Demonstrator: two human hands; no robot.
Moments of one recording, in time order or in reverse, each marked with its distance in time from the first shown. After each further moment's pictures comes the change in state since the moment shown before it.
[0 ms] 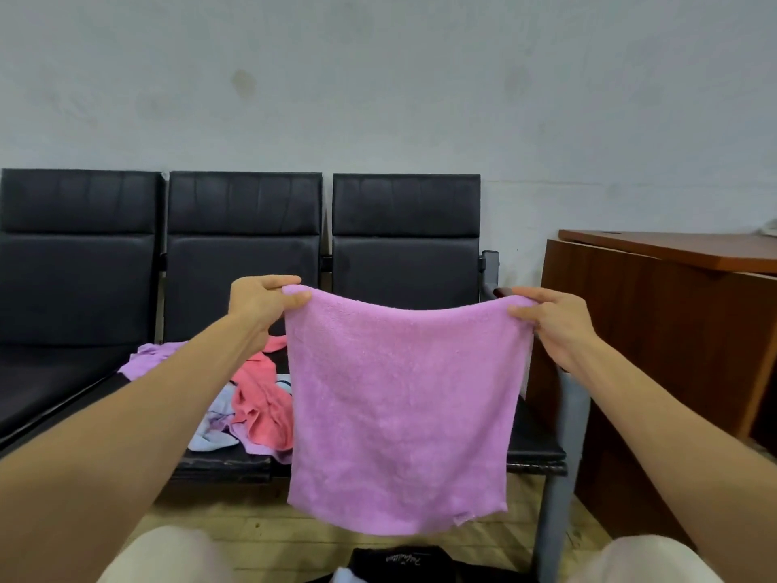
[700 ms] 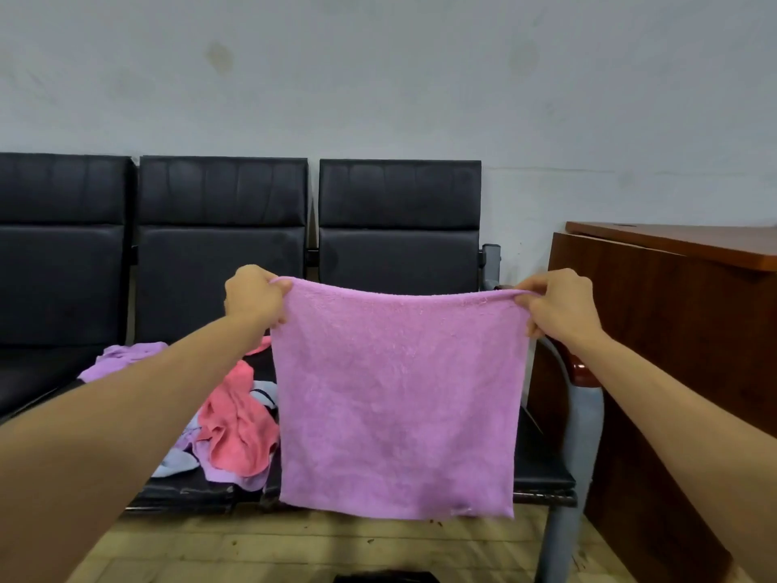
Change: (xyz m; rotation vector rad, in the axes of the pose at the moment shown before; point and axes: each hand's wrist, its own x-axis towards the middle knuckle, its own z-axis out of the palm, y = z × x) left_hand 0.043 -0.012 0.056 0.476 0.160 0.155; right_hand 0.065 0.009 -0.001 -0.705 0.011 -0.380
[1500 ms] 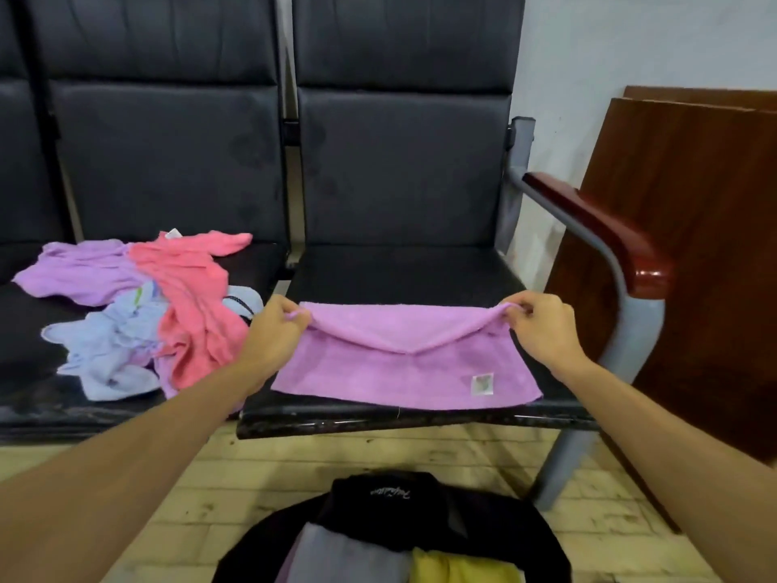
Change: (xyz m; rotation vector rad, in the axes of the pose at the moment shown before) left_hand -0.033 -0.178 0.127 0.008 -0.353 -0.106; right_hand -0.052 0.112 0.161 -0.062 -0.211 0.163
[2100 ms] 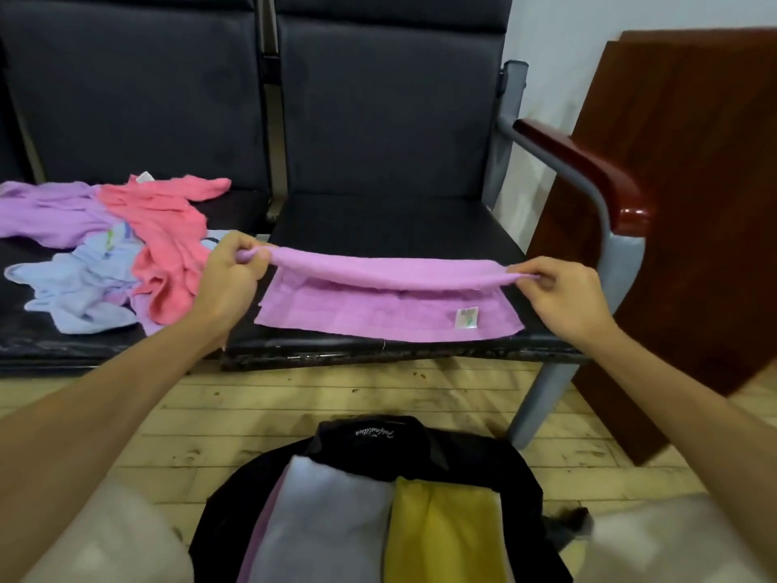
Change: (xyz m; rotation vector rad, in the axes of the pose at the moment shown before) left_hand -0.034 -0.013 -0.017 -0.184 0.129 0.160; right_hand -0.054 0.023 -0.028 -0.067 0.015 -0.211
